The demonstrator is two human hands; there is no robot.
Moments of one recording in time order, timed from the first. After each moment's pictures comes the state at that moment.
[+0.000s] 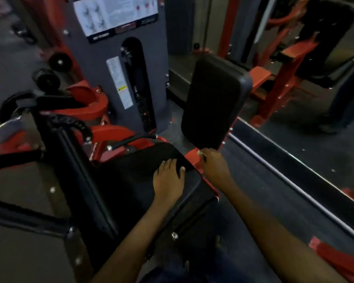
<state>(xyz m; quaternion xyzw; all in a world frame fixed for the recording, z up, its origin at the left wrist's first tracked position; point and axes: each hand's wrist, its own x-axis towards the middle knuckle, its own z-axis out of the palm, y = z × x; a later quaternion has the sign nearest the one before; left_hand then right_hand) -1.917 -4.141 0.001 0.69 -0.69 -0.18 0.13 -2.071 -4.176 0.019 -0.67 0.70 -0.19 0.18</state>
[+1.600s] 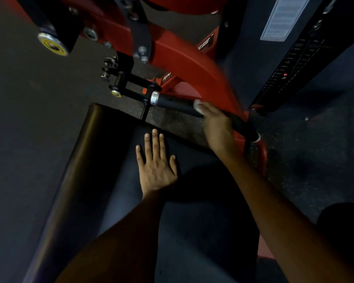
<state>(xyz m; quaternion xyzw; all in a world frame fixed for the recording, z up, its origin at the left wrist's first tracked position) -1.757 -4.379 -0.392 0.96 -0.27 0.03 -0.04 -1.770 -4.568 -0.348 -0.91 0.23 -0.15 0.29</state>
